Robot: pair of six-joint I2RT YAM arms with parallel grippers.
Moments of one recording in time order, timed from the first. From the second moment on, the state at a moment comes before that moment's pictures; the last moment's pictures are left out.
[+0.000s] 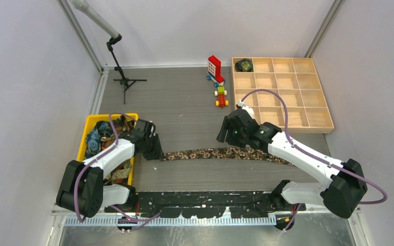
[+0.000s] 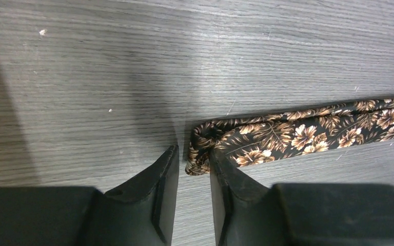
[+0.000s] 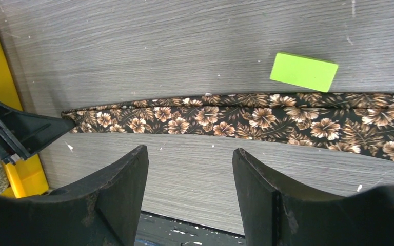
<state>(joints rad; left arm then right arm) -0.31 1.25 0.58 -0.47 0.14 -0.56 0.75 1.21 0.92 -0.61 0.18 0.89</state>
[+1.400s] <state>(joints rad) -0.31 1.11 0.47 -0.44 0.18 -0.64 0.96 1.50 1.05 -0.42 0.06 0.94</state>
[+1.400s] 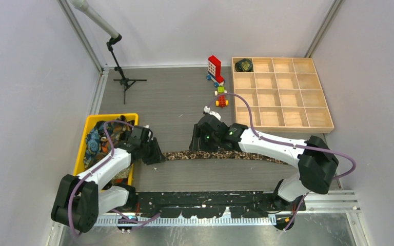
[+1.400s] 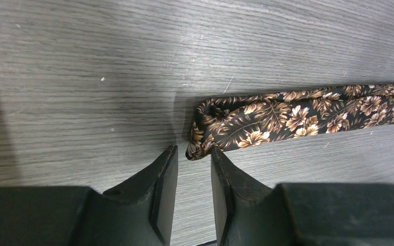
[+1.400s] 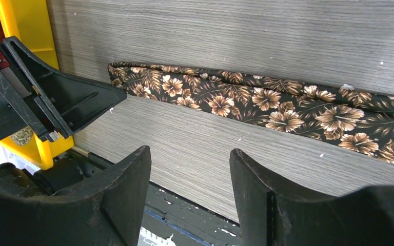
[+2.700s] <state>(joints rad) -0.31 1.04 0.54 -0.46 0.20 -0.66 1.06 1.94 1.27 -0.21 -0.08 1.05</state>
